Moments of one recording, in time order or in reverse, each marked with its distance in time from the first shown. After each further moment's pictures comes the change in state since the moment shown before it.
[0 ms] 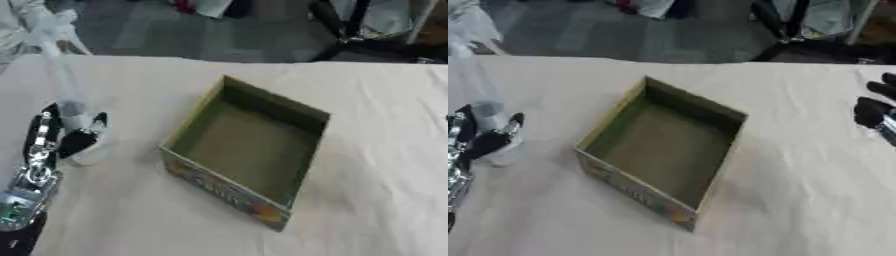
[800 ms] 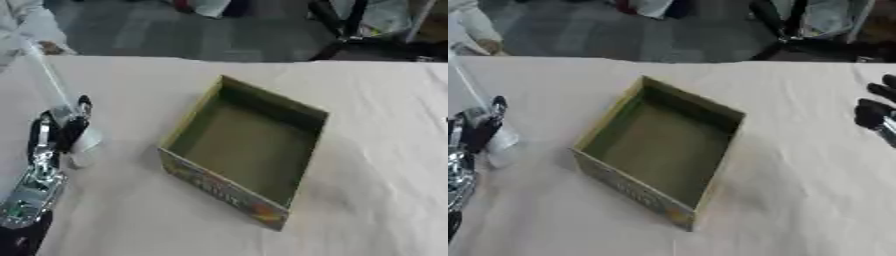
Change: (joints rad) left arm -0.014 -0.005 -0.012 0.004 -0.007 0.026 0.091; right arm 0.000 0.006 0.000 0.001 0.003 0.000 0.000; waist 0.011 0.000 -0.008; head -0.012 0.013
